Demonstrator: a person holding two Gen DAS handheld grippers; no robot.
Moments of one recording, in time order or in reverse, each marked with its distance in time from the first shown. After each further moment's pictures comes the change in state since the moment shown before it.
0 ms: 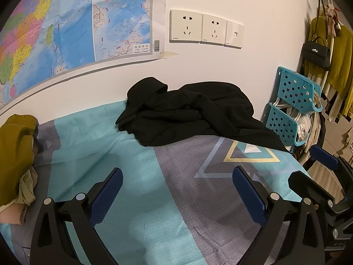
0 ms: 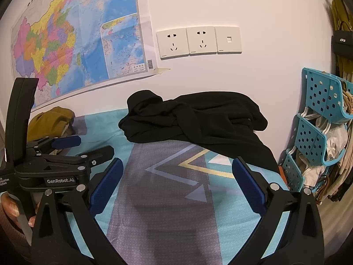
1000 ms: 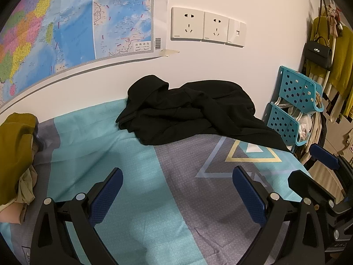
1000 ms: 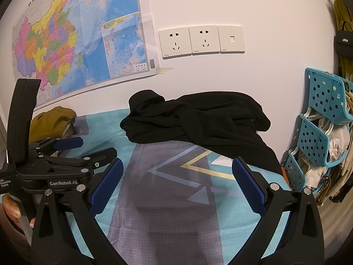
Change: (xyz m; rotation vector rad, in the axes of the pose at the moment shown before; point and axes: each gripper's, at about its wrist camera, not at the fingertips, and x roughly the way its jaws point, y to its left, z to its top) left arm 0.004 0.003 -0.003 -0.008 0.002 0.005; right arm 0.004 0.002 0.003 -0.005 0.001 0.011
